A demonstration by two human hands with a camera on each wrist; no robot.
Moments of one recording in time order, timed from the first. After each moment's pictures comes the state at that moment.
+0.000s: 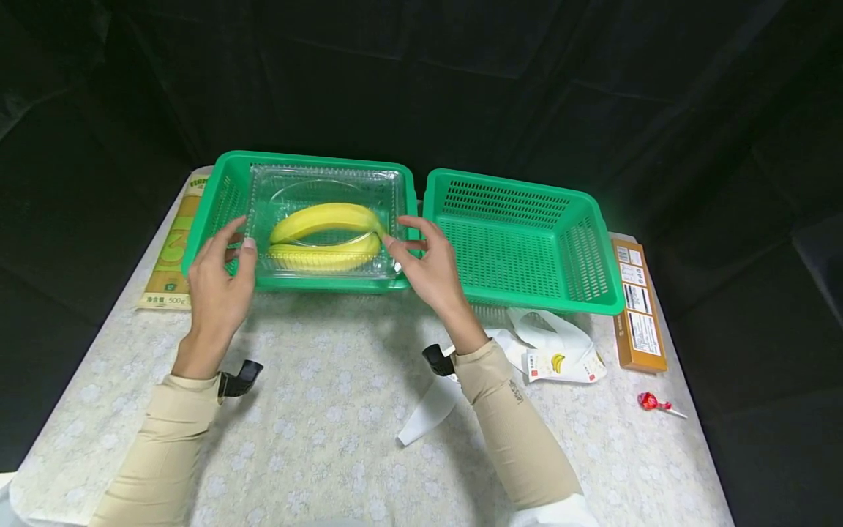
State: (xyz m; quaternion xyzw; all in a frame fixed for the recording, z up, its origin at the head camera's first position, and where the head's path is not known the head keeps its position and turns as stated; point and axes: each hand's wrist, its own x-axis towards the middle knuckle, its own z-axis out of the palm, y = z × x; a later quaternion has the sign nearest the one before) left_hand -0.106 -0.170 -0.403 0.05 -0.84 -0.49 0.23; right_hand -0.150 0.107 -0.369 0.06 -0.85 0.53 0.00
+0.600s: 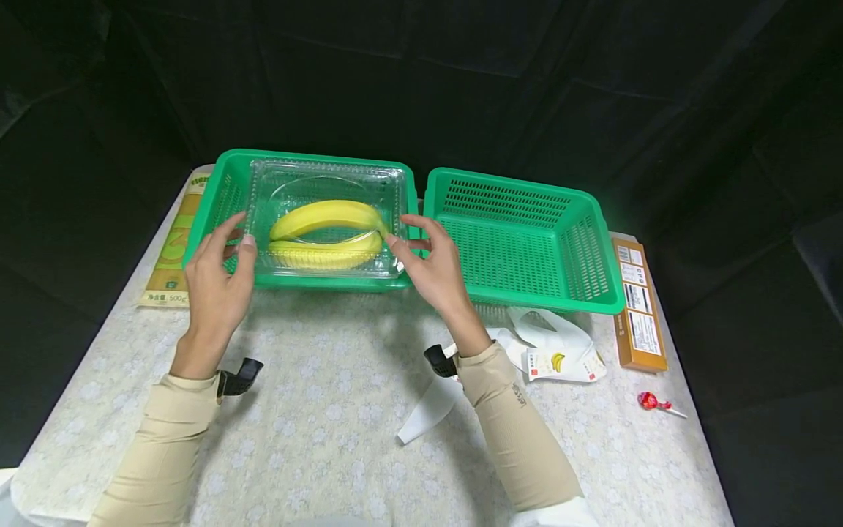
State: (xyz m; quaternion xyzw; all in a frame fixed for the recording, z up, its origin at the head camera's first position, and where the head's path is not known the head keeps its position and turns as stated) left_hand -0.103 -0.169 -0.395 0.05 -0.84 -0.48 0.24; right_hand -0.146 0.108 -0.365 0.06 -0.84 0.54 0.01
